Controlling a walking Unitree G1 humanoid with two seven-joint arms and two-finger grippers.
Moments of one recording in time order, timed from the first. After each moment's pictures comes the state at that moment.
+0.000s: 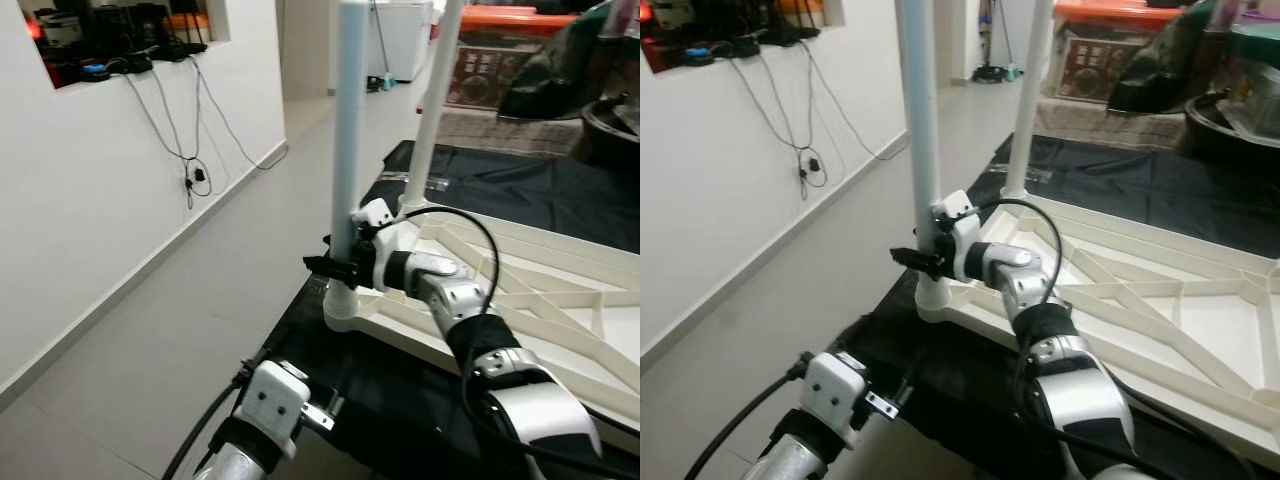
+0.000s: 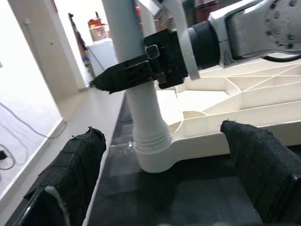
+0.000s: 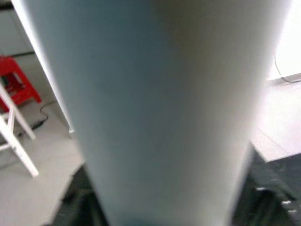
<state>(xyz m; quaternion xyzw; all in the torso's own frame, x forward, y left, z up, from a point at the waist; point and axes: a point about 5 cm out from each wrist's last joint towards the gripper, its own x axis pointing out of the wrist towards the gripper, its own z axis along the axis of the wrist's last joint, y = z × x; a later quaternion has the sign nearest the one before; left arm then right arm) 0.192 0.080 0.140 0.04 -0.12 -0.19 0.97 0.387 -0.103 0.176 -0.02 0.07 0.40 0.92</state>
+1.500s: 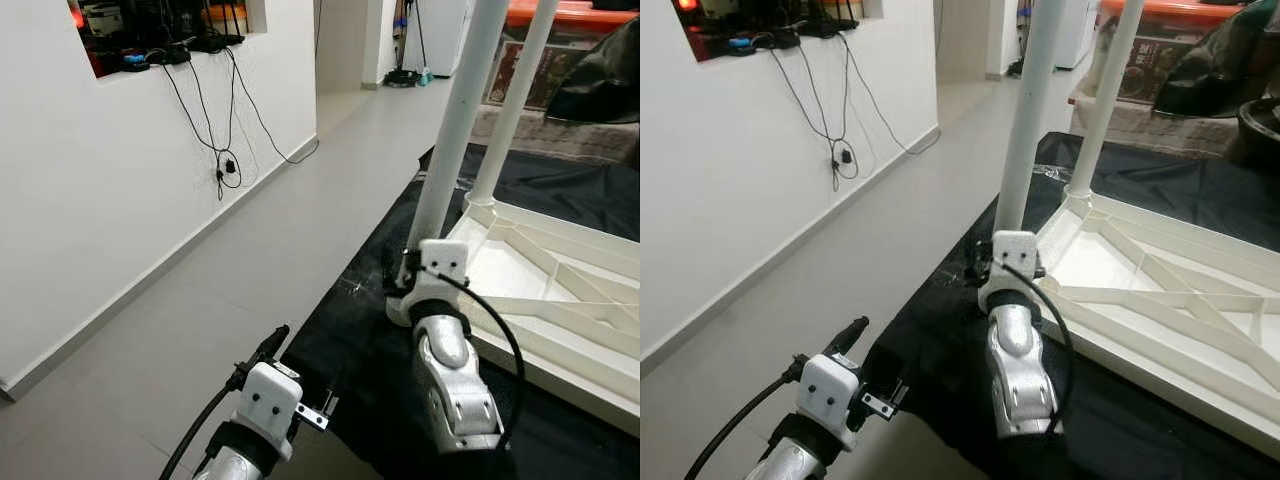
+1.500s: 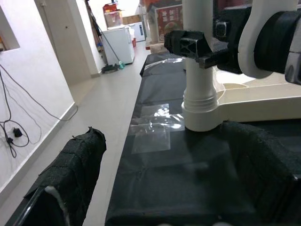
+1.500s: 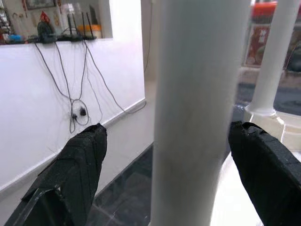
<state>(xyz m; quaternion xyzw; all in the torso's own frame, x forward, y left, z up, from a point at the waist) 0.191 0.077 0.132 0.02 -0.10 -0.20 0.97 0.306 -0.131 0.163 -0.02 -0.08 0.01 1.00</state>
